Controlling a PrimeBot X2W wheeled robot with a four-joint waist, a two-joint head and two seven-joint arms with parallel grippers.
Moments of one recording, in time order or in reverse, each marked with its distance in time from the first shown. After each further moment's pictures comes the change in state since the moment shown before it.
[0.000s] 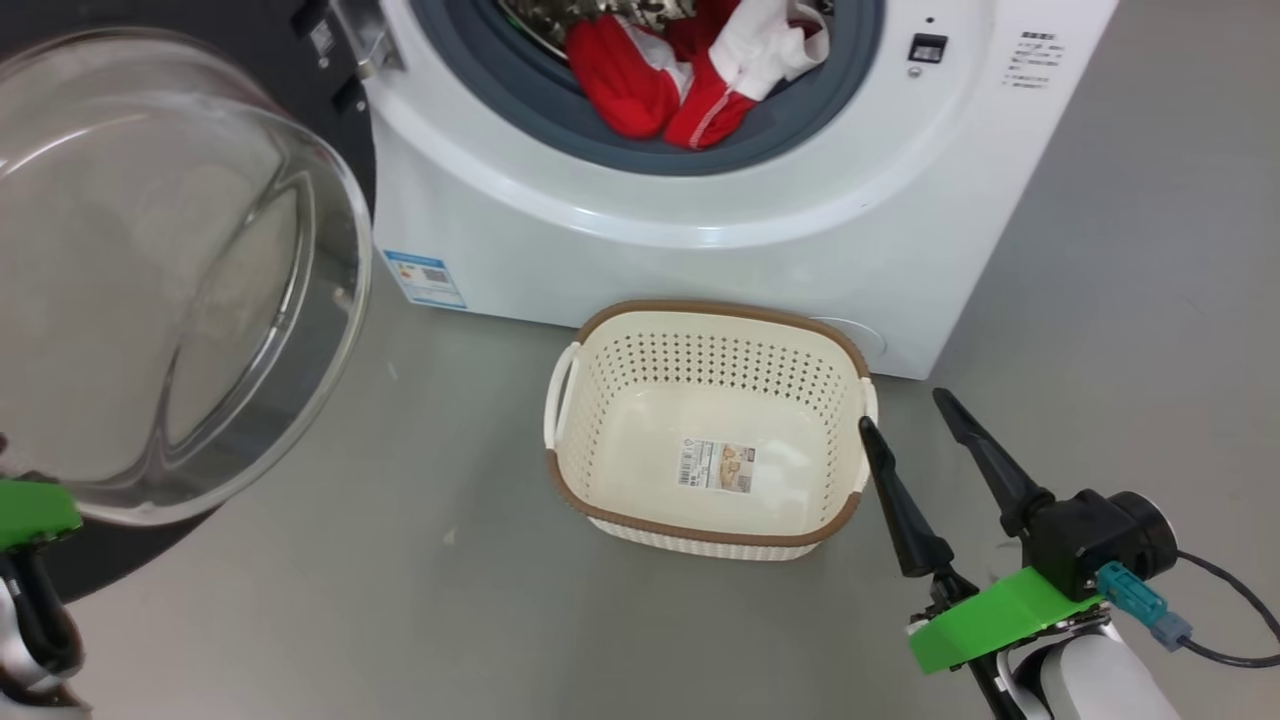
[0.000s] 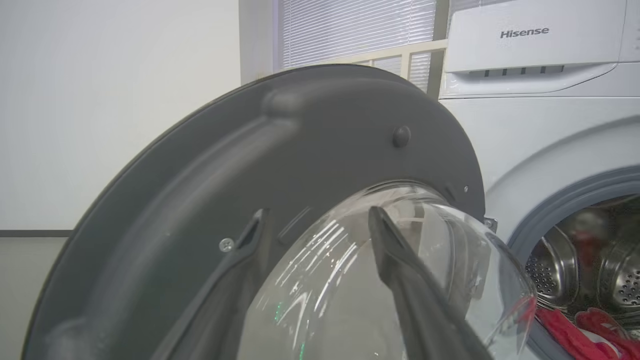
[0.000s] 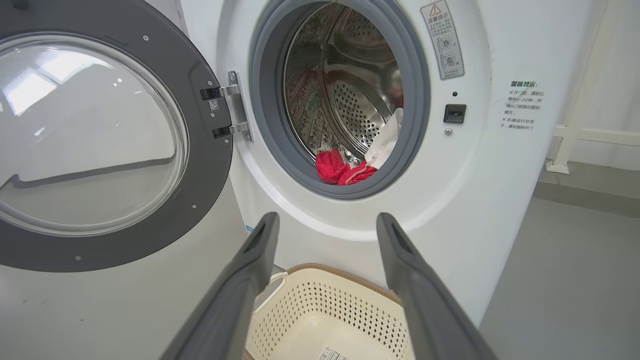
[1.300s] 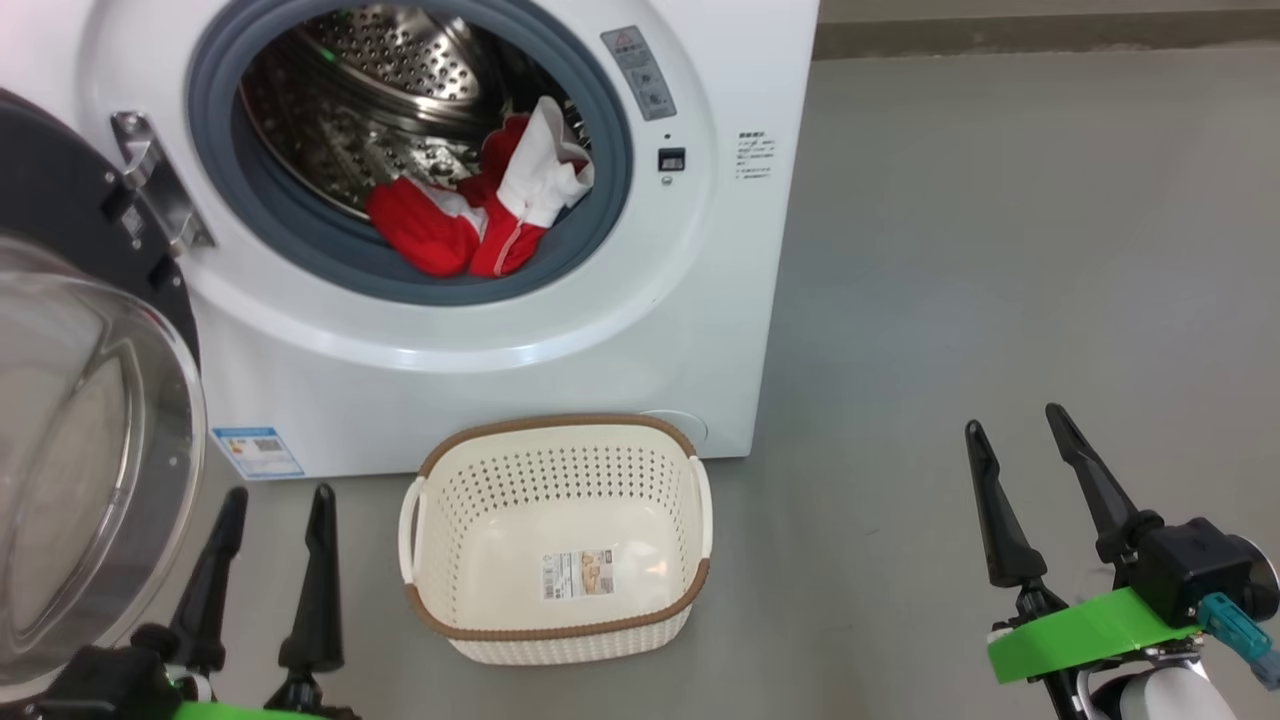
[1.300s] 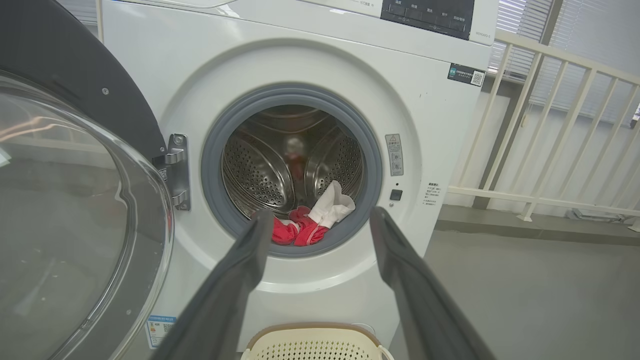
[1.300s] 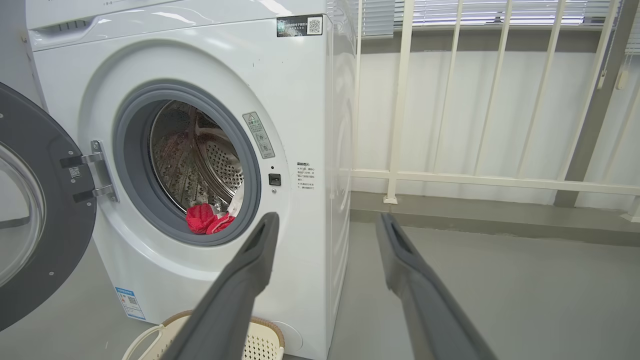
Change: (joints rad) left arm 0.428 -0.048 -0.376 -0.333 -0.122 -0.138 0.095; right arm 0.082 0.005 -0.167 -0.060 0.001 0.000 0.000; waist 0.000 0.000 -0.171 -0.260
